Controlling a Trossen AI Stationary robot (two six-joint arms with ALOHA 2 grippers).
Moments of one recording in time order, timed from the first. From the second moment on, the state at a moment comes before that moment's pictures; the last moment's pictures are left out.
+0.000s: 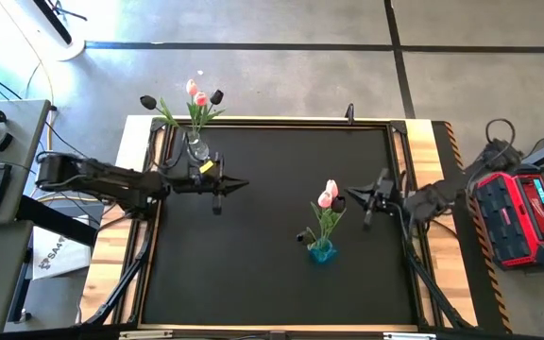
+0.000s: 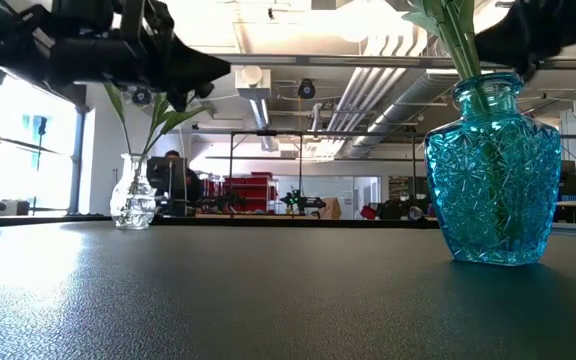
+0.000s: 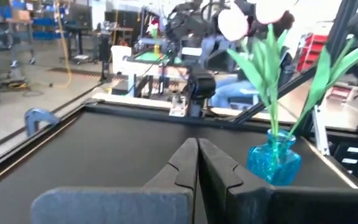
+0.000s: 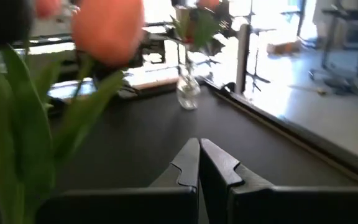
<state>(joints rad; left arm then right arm) 0.14 1.16 0.32 0.85 0.08 -0.09 0.54 0.62 0.35 0.06 0.92 0.24</state>
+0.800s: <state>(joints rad) 0.14 0.78 0.08 0.79 -0.05 -0.11 0.42 0.07 0.27 -0.24 0.75 0.21</state>
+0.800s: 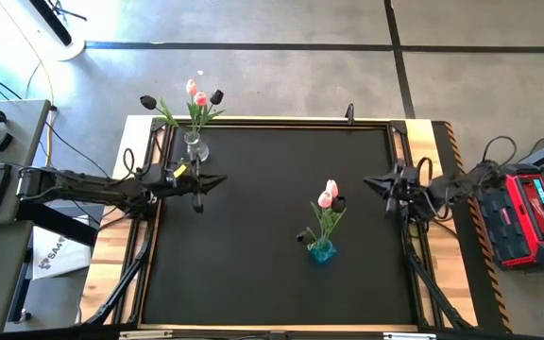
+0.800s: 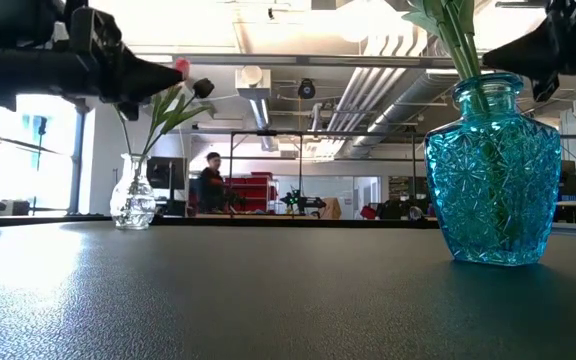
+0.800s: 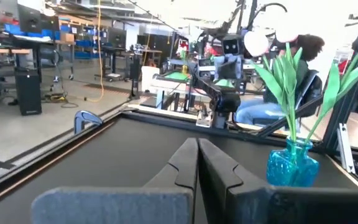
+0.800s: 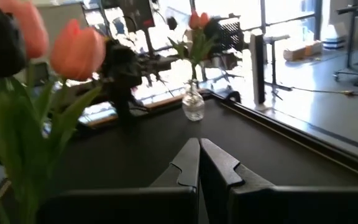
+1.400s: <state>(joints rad) 0.14 0.70 0.02 0.83 -0.06 -0.02 0.34 0.06 0.32 -0.31 0.67 0.15</state>
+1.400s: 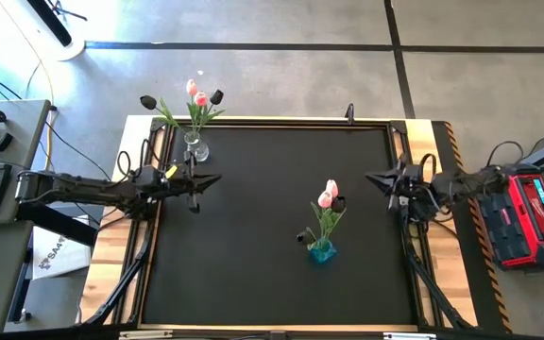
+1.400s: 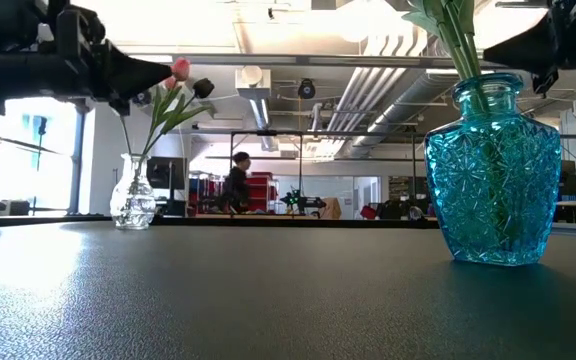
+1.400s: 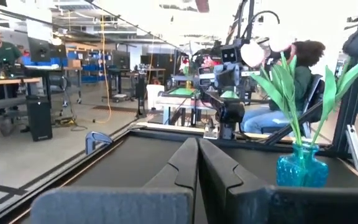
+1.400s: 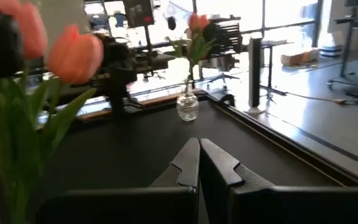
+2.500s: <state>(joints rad) 0.14 0.67 0.01 0.81 -0.08 -0.04 -0.02 0.00 0.08 -0.04 0.18 0.15</state>
